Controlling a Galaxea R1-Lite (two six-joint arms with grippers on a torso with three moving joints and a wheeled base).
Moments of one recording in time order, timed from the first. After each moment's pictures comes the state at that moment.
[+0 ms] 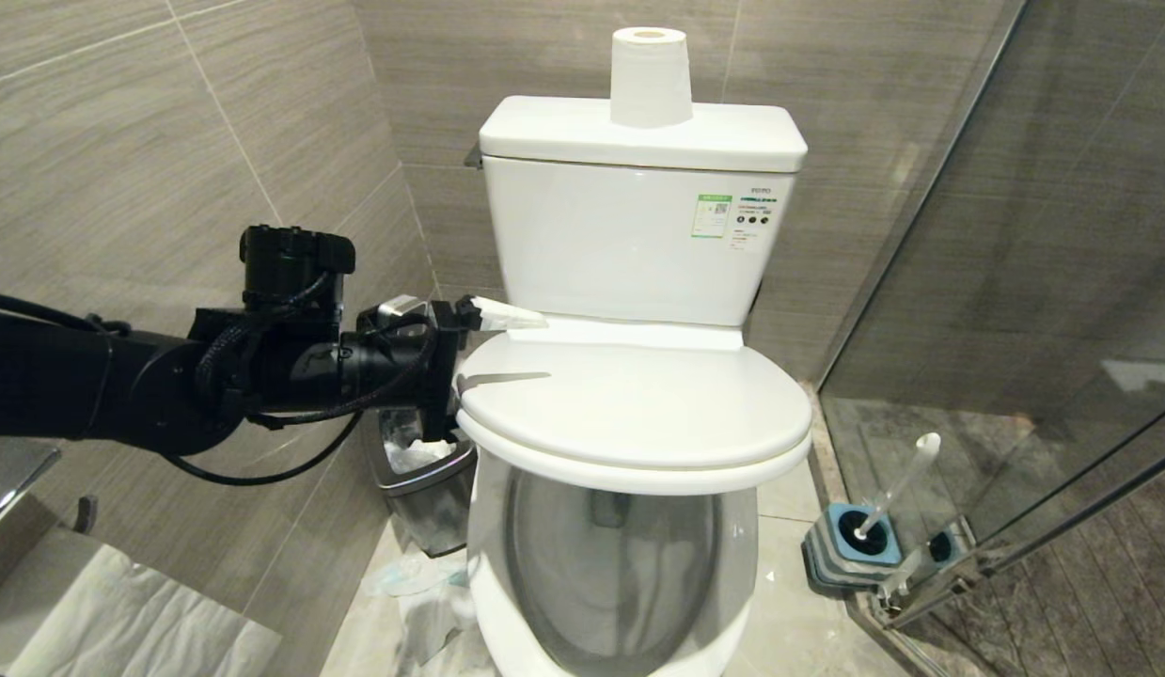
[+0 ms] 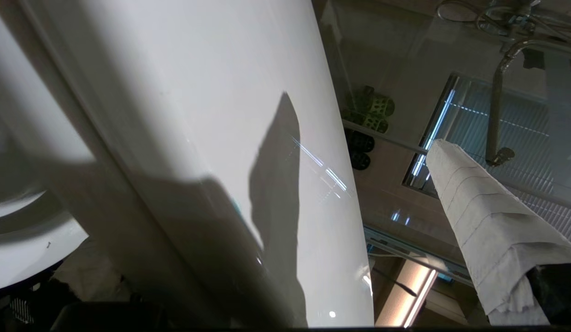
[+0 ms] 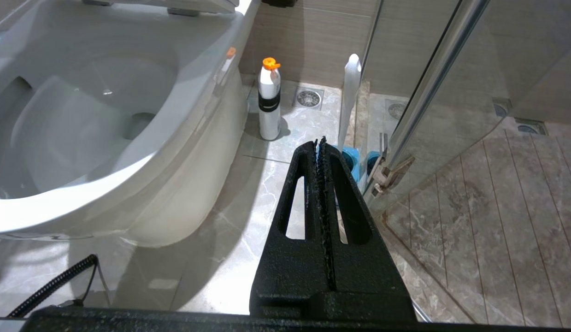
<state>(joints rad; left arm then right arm) -0.33 1.80 -1.16 -0.30 -0.81 -1.17 0.01 0.00 0.00 0.00 -0.02 0.00</state>
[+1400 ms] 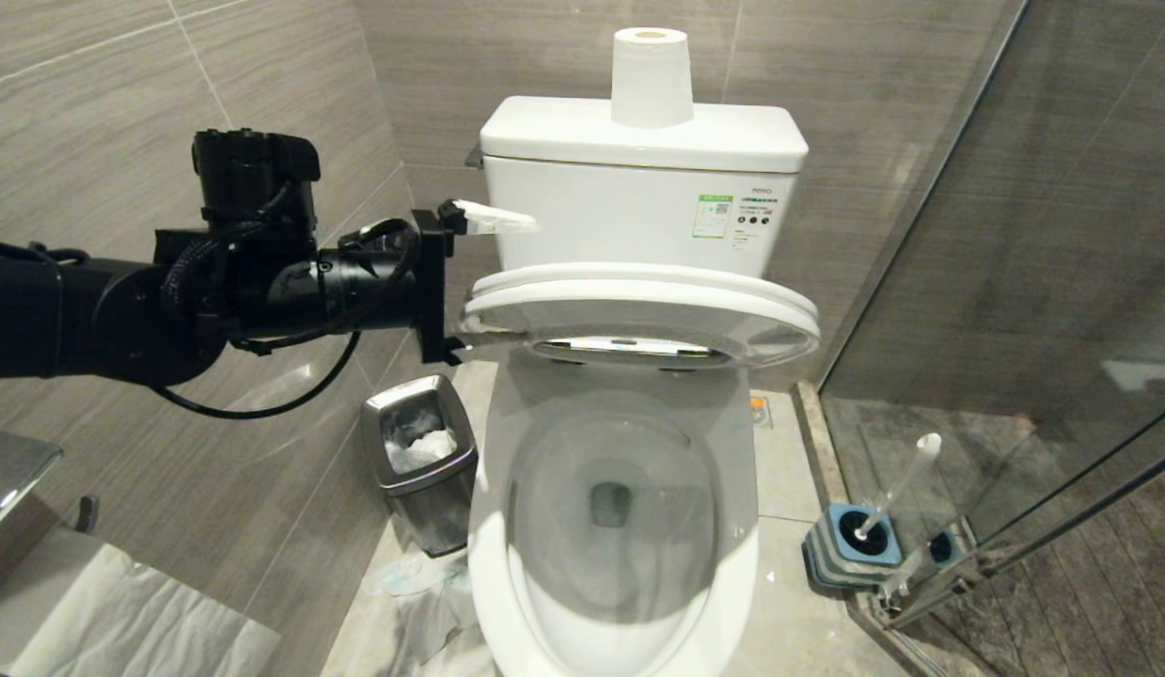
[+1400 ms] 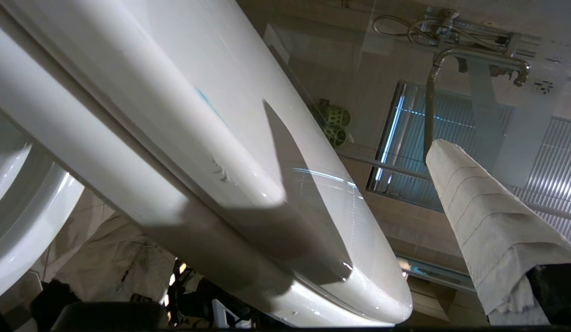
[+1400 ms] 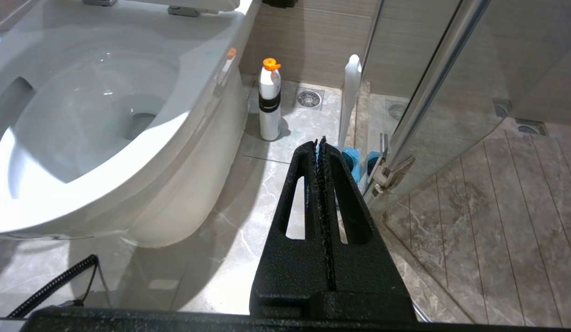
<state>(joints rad) -0.33 1.80 -1.35 -0.29 -0.81 -1.29 0.01 0.00 0.00 0.00 -0.02 0.00</state>
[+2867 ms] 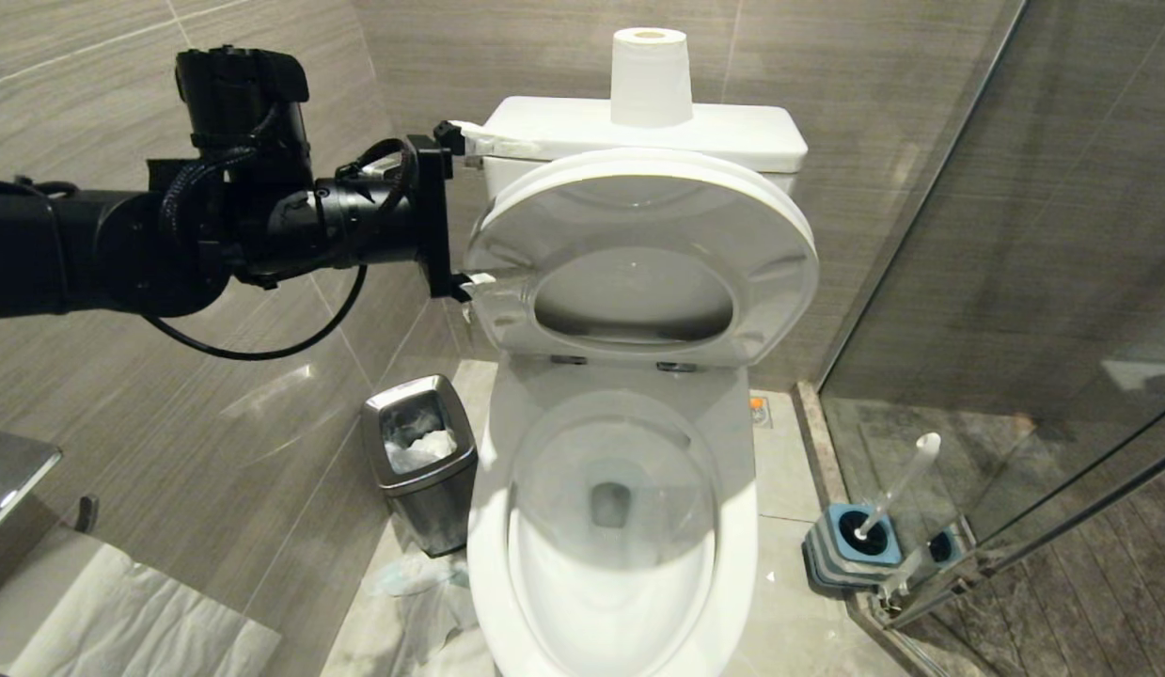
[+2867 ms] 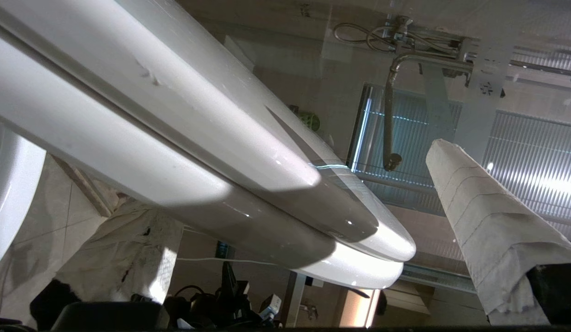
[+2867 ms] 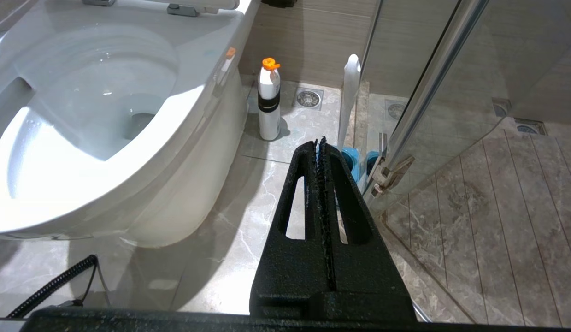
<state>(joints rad) -0.33 1.85 -1.59 -0.22 -0.81 -1.37 0.01 0.00 0.00 0.00 -0.02 0.00</state>
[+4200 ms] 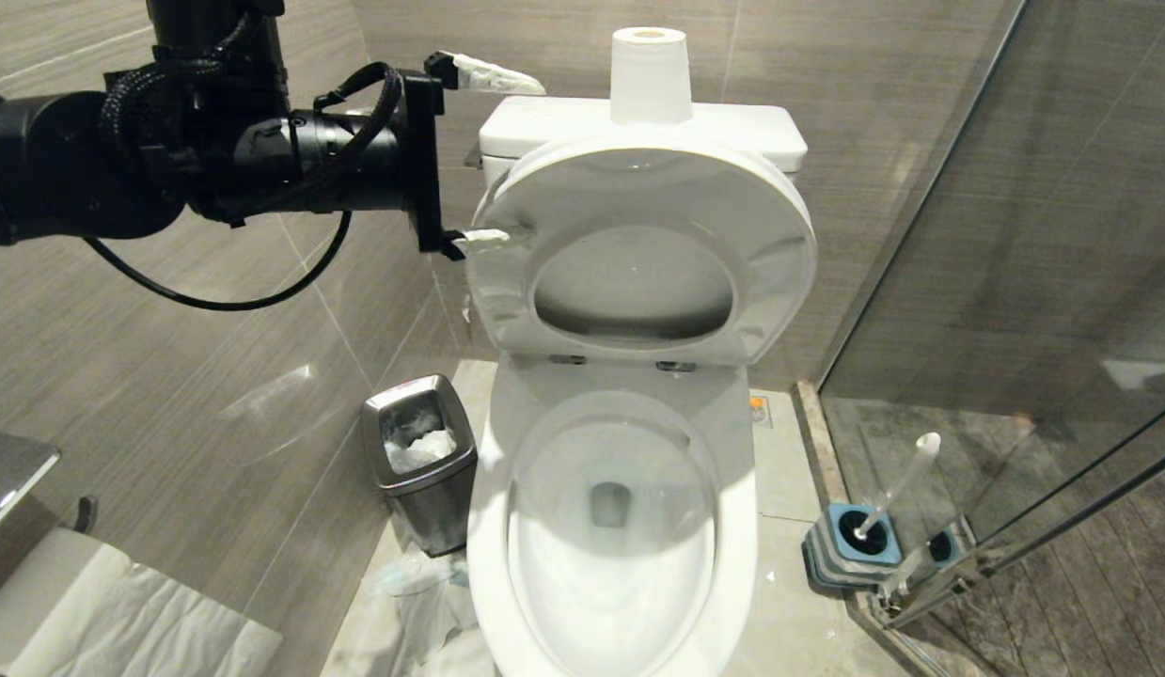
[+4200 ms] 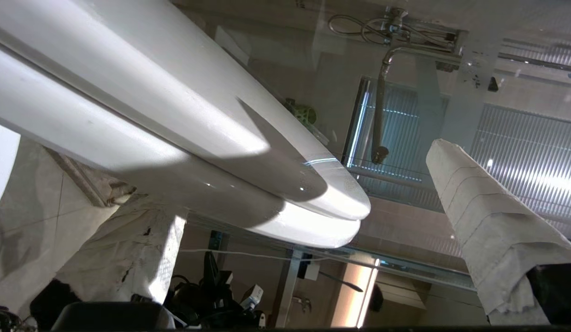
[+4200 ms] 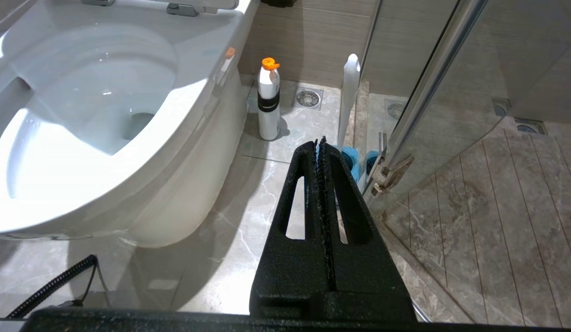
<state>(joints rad) -0.34 1.86 -1.82 0.02 -0.80 -1.36 0.01 0.00 0.00 0.00 -0.02 0.00</state>
